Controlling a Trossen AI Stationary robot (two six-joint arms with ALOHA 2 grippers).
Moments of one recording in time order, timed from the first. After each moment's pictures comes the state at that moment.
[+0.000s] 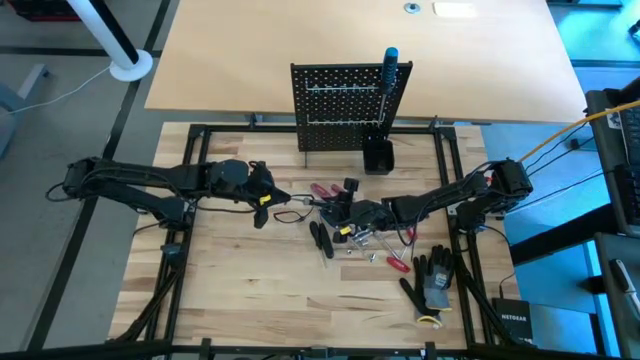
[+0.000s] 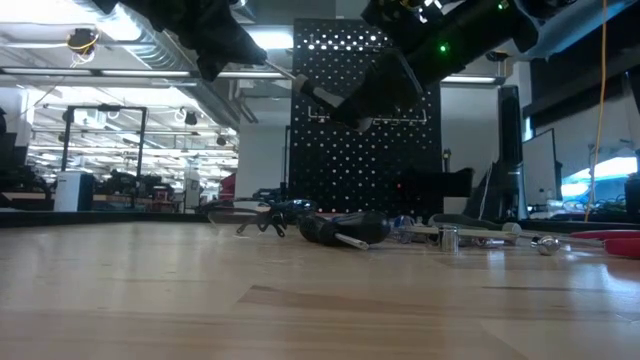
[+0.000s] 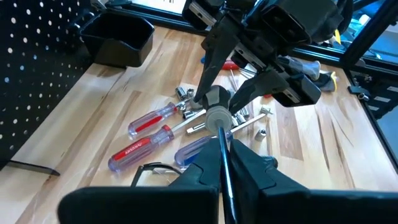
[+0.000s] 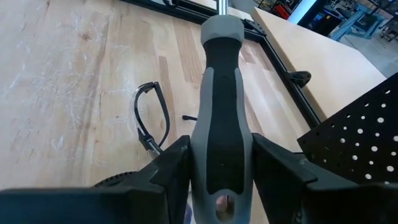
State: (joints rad) left arm 0.04 1.09 0.77 -0.15 -0.05 -0.18; right arm 0.16 1.62 0.88 0.26 0.50 -0.17
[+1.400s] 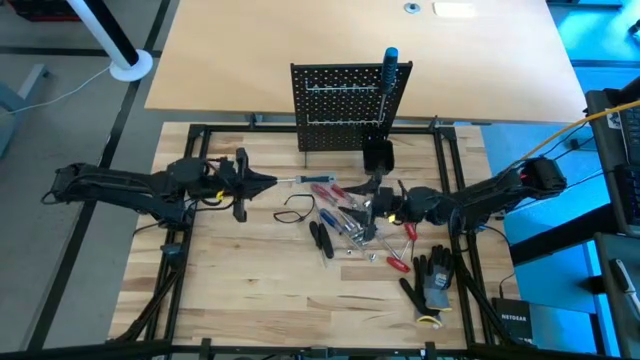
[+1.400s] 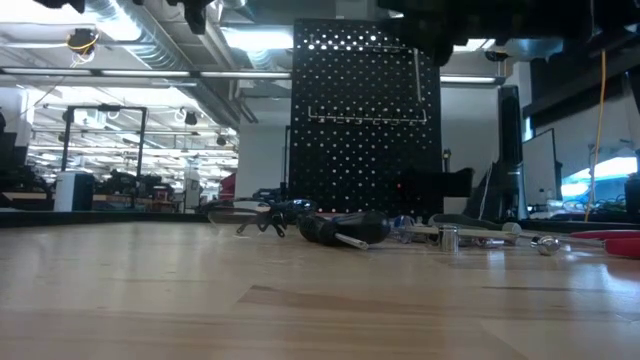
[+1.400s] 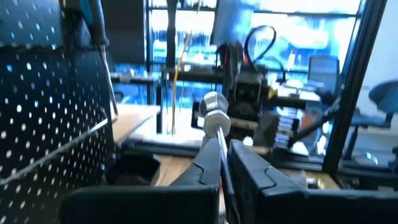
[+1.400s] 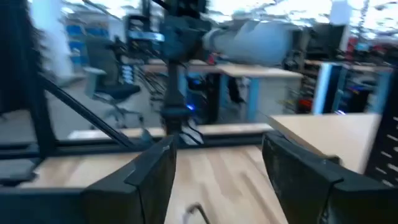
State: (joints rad) left arm 0.00 0.84 0.56 0.39 -0.13 -0.04; right arm 0.16 1.31 0.52 0.93 0.29 -0.06
